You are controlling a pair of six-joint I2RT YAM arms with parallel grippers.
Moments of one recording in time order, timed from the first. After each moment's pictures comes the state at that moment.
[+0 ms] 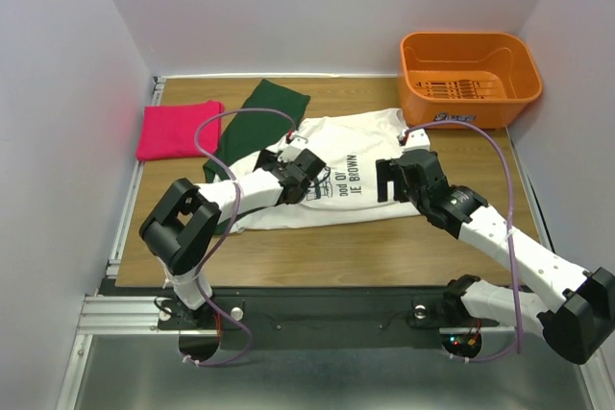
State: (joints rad) left arm -0.78 1.70 1.04 -0.47 -0.84 -0.30; right arm 0.62 1.05 0.82 -0.43 0.41 0.29
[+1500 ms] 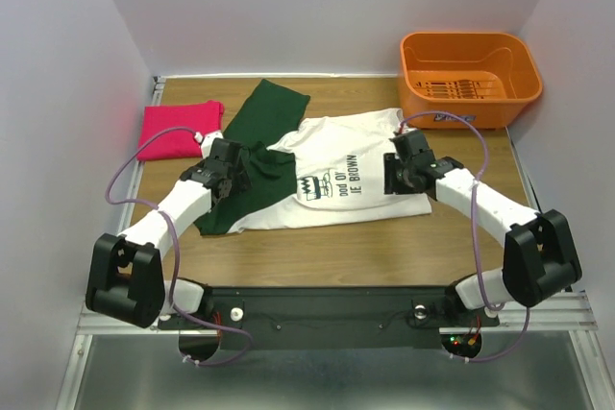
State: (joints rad) left arm -0.32 1.30 0.83 -0.48 -0.34 -0.59; right arm 0.45 1.42 0.94 -0.47 0.15 0.34
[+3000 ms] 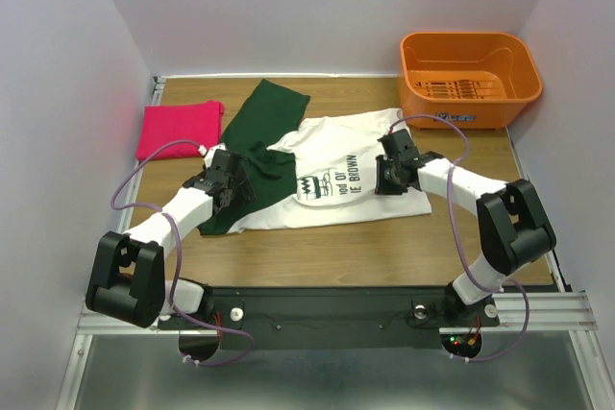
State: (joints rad) left arm -0.32 1.30 0.71 -0.42 -0.23 -0.62; right arm 0.42 1.61 0.97 -0.40 0.07 0.44
